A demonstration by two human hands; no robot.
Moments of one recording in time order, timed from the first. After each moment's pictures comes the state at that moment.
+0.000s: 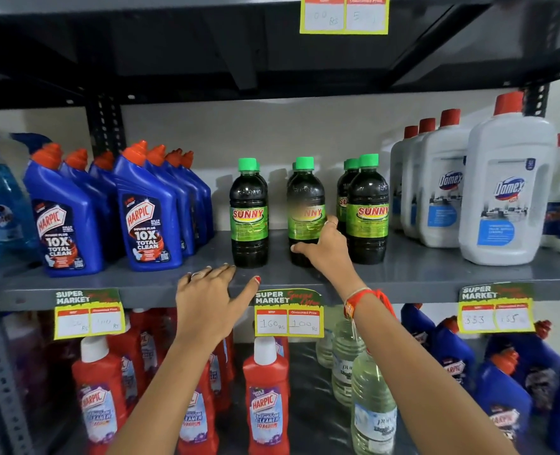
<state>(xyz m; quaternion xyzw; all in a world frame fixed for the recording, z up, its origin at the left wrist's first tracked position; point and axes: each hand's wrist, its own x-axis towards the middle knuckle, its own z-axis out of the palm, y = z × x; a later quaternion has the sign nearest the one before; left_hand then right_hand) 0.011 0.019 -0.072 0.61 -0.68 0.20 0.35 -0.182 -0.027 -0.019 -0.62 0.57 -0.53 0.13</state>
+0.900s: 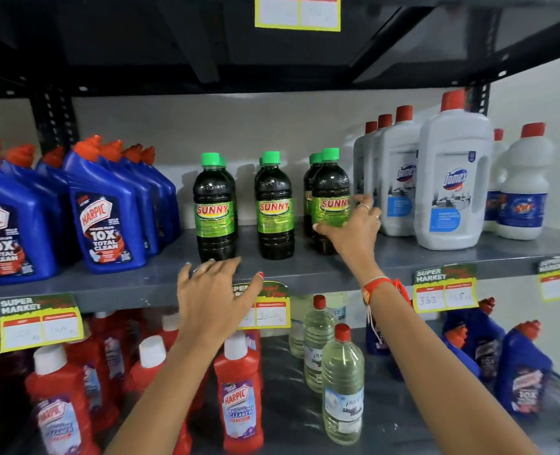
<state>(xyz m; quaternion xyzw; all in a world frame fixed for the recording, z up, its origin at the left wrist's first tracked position) -0.038 0.040 -0.066 0.55 -0.72 0.19 0.38 -0.261 -0.017 -0.015 -0.48 0.64 -0.60 0.00</state>
